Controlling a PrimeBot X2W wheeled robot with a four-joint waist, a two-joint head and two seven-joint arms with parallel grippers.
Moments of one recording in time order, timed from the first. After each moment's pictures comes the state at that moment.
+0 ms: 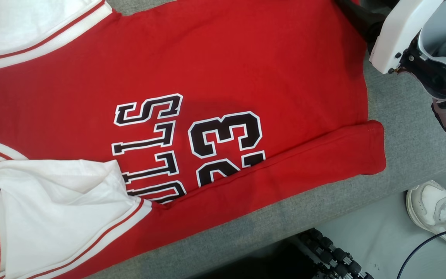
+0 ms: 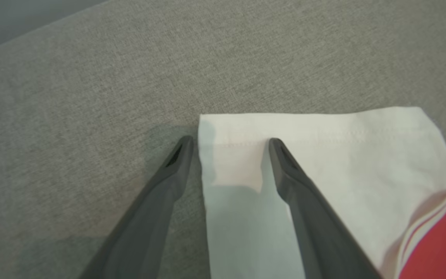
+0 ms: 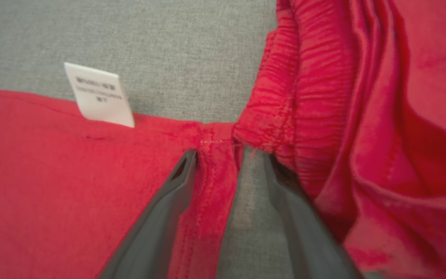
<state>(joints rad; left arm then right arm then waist) -1.08 0.57 -0.33 0.09 -0.77 -0.06 0.96 -0.83 -0.40 0.45 0.16 0.67 0.04 0.51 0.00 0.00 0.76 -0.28</state>
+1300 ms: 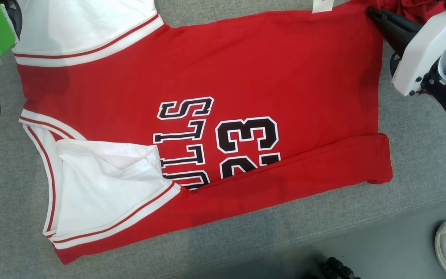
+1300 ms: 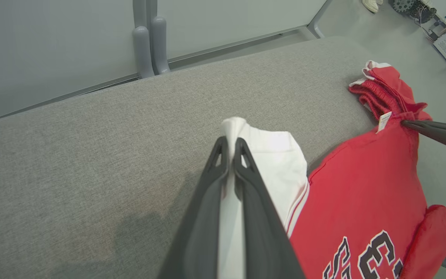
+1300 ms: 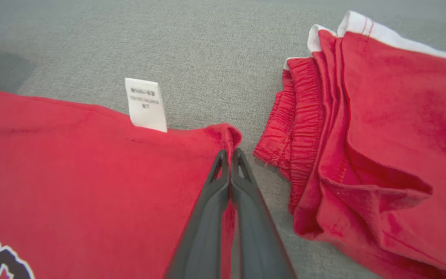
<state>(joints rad) -0.99 0.45 -0.28 0.07 -0.95 -0.12 0.78 -0.74 -0.49 0.44 0.17 0.67 0.08 0.42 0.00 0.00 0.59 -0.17</state>
